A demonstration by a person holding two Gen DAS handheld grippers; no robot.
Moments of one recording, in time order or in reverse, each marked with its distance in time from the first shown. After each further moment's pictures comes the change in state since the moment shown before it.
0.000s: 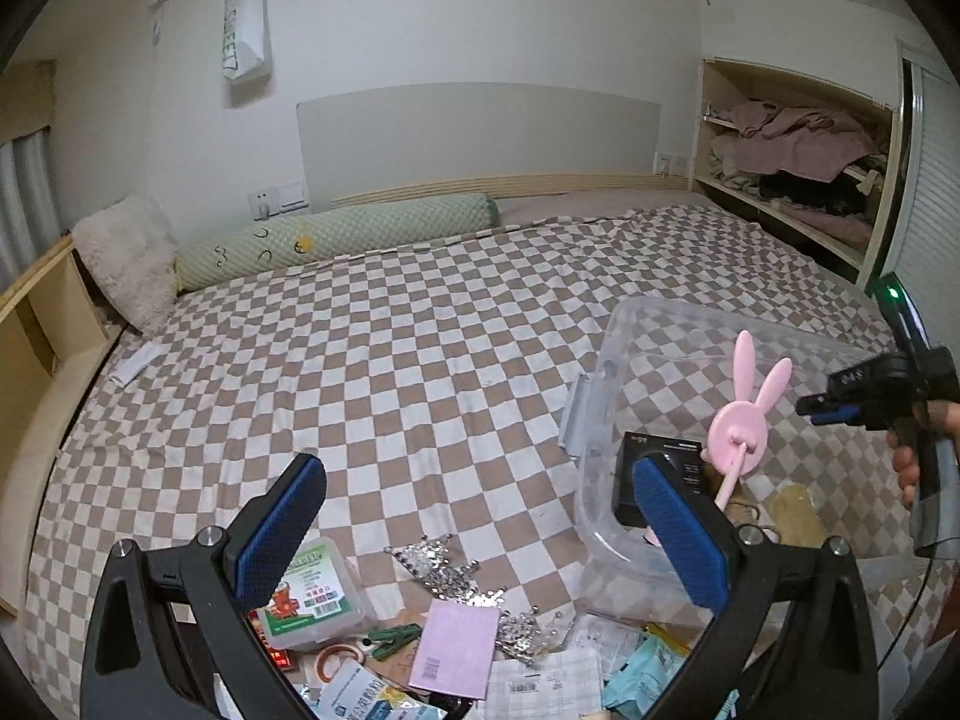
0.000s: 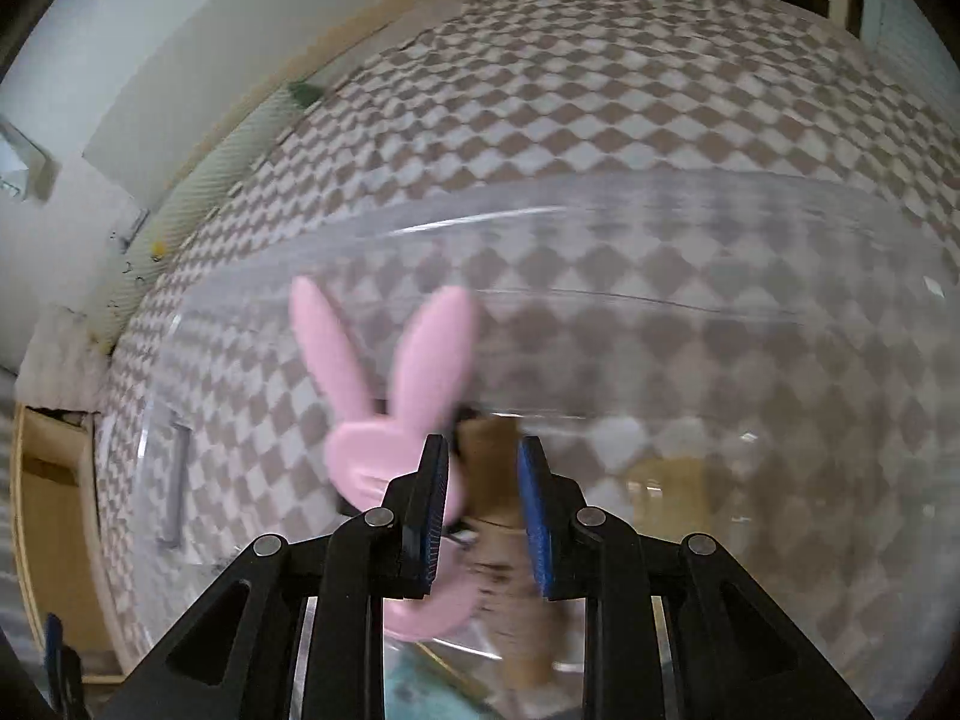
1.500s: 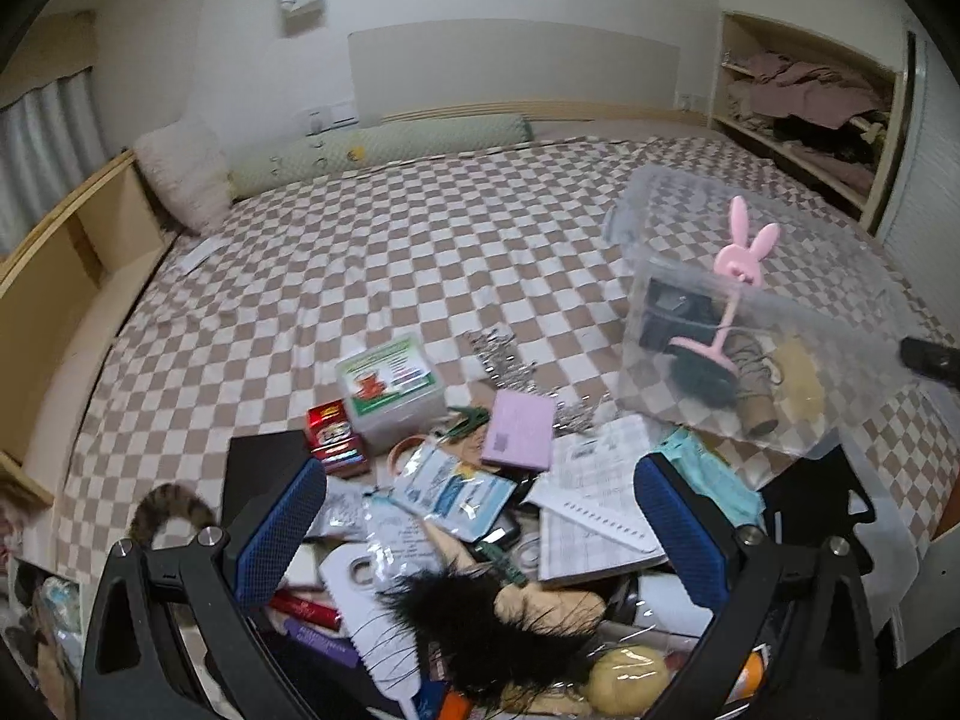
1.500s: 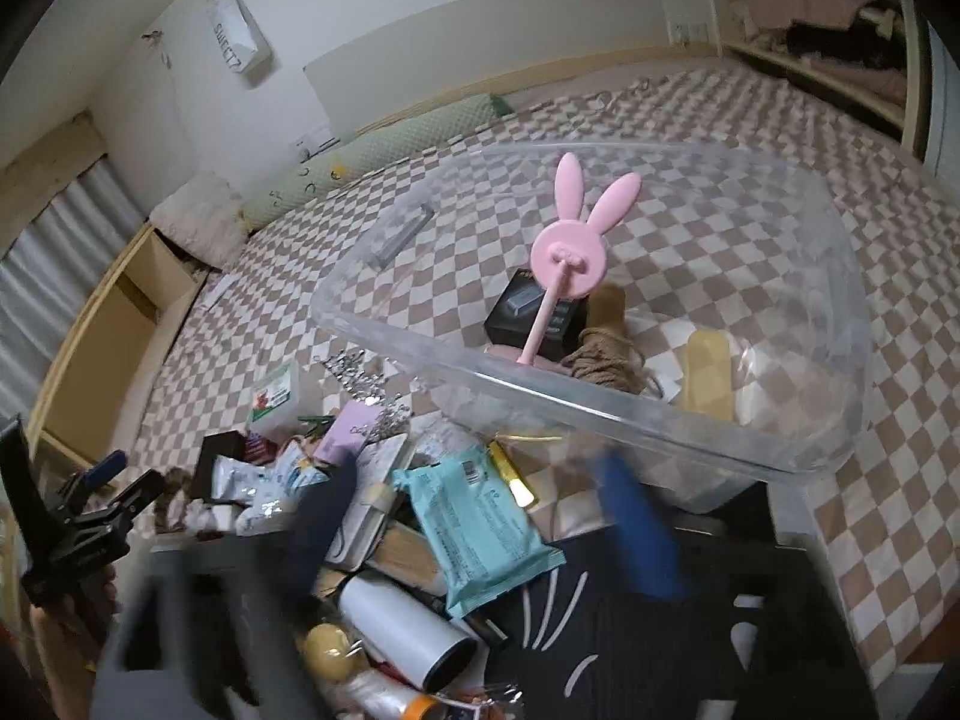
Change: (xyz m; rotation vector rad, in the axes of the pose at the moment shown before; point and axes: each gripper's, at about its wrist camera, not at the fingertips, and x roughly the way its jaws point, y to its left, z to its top) left arm -0.101 0.052 -0.123 -0.020 0.162 0.074; right arm -0.129 0.038 -0.193 -0.374 -0.182 0.182
